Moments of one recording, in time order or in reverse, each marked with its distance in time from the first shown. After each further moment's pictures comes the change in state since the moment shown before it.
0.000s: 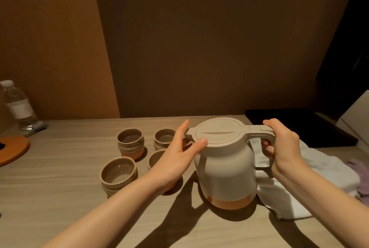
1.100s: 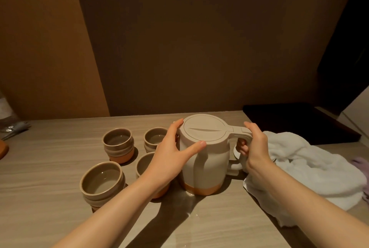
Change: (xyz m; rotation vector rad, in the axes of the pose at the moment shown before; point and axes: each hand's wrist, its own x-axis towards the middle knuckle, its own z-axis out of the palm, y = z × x) left_hand 0.044 -0.030 0.007 0.135 0.137 0.092; right_hand 0.066 0.078 0.022 0.146 -0.083 0.142
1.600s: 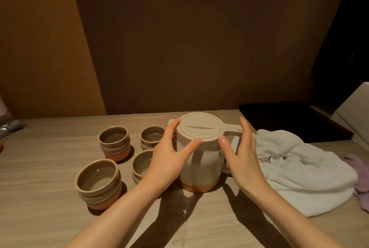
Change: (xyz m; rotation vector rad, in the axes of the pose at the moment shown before) left_hand -0.007 -0.004 0.015 -0.037 0.086 0.004; right_hand -0.065 0.005 0.000 -0.718 -0.103 -0.359
